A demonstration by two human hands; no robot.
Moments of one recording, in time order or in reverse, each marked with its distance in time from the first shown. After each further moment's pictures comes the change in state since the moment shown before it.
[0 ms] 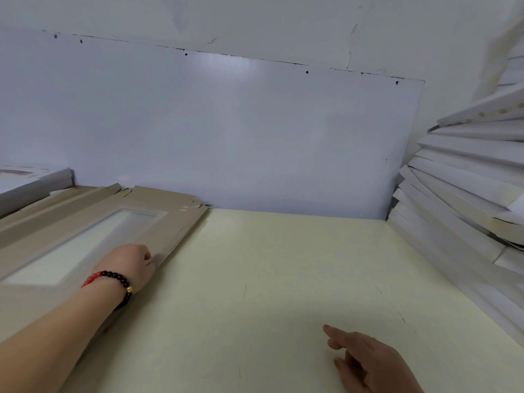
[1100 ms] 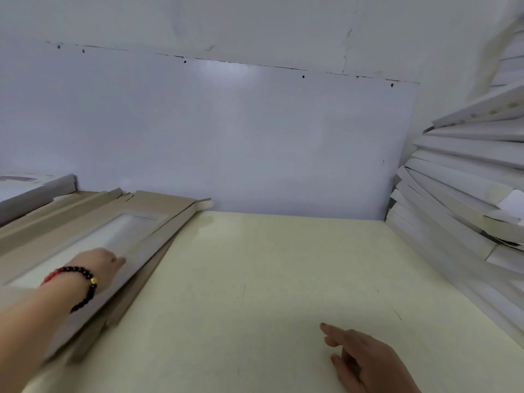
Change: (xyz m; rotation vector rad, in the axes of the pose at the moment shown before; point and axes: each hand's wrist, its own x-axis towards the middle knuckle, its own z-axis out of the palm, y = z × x) left_hand -0.010 -0.031 -0.041 0.169 -0.164 -0.108; right_hand 0.001 -0.001 -0.001 0.031 -0.008 -0.049
